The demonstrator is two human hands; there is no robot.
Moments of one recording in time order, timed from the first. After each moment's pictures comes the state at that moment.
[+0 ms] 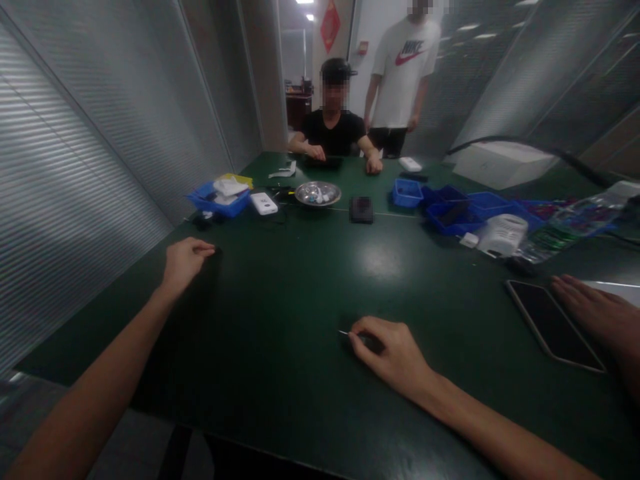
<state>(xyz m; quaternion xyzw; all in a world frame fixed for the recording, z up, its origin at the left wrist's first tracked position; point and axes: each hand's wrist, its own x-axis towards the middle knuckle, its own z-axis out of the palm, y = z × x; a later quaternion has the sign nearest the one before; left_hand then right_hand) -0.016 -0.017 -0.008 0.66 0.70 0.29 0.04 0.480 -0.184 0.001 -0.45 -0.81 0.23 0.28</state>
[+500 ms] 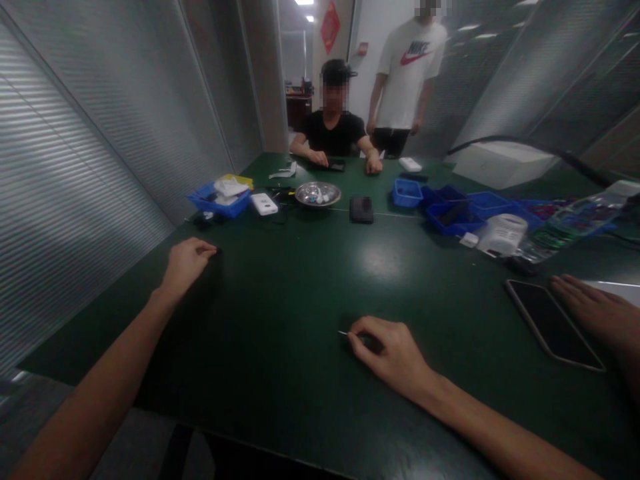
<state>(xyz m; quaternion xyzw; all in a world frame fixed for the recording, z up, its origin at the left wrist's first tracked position) -0.009 -0.025 -0.002 0.68 0.68 0.27 0.02 0.481 -0.186 0.004 -0.45 -0.82 0.23 0.28</state>
